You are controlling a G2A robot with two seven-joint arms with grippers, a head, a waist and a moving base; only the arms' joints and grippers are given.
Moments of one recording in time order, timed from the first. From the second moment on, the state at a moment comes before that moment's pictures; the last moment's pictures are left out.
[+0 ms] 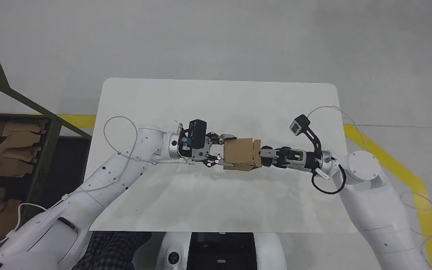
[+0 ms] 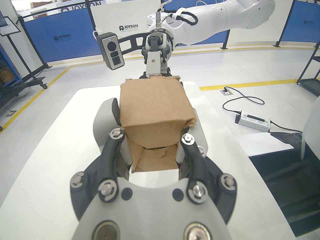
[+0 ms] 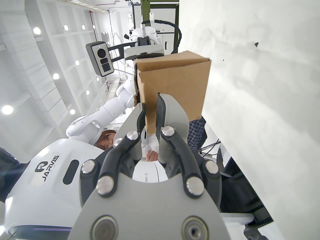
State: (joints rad) left arm 0.88 -0.99 -0.73 -1.36 1.44 -0.95 0.65; right arm -1.25 -1.03 1.28 -1.56 0.47 -0.09 1.18
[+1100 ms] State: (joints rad) left arm 0.88 -0.99 -0.73 -1.36 1.44 -0.95 0.65; right arm -1.20 -1.04 1.21 -1.57 0.45 -0.07 1.14
